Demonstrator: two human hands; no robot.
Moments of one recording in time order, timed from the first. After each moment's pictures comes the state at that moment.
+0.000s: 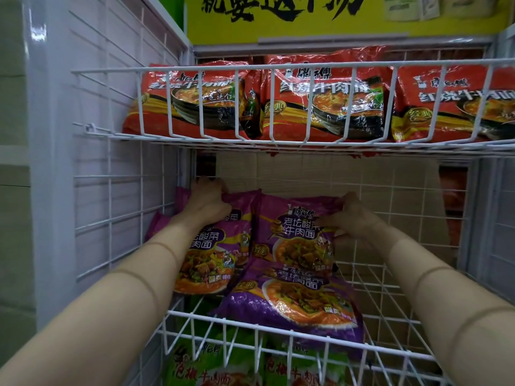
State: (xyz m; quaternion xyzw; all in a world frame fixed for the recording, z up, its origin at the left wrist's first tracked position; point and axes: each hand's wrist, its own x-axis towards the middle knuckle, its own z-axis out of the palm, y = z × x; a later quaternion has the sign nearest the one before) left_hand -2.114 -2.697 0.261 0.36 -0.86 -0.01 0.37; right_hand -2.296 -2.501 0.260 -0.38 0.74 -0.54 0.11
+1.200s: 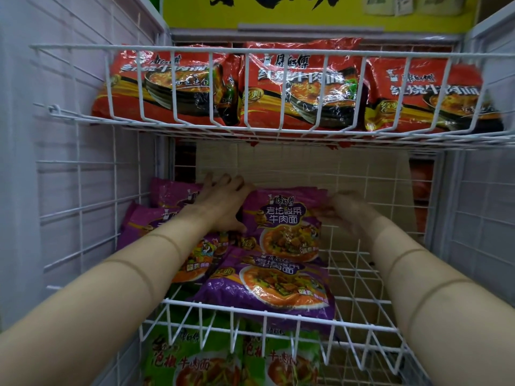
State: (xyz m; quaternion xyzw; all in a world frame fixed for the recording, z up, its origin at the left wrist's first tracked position) left_hand -2.143 -2.643 0.255 0.26 -0.92 0.25 0.18; right_hand -2.317 -2.487 0.257 -0.32 0.65 -0.66 0.18
